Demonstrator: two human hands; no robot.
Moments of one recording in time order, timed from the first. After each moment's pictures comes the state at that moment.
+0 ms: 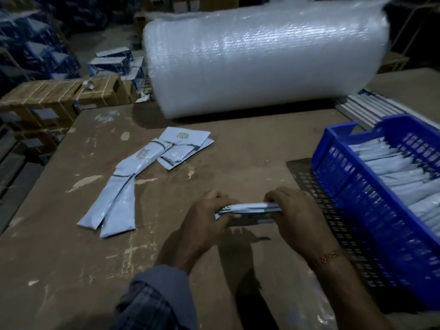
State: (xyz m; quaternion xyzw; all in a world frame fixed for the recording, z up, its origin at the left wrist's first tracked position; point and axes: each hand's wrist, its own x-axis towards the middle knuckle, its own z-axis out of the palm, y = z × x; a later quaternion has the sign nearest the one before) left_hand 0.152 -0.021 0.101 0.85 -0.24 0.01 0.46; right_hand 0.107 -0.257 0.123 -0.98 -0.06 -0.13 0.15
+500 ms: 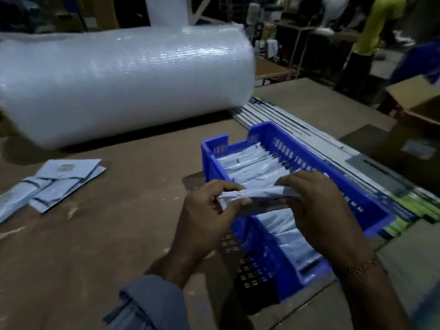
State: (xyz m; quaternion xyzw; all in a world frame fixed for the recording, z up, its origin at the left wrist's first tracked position) left_hand 0.099 -0.341 0.172 0.75 -0.32 0.05 0.58; right_hand -0.003 -0.555 0.202 -0.95 0.04 -0.26 0.14
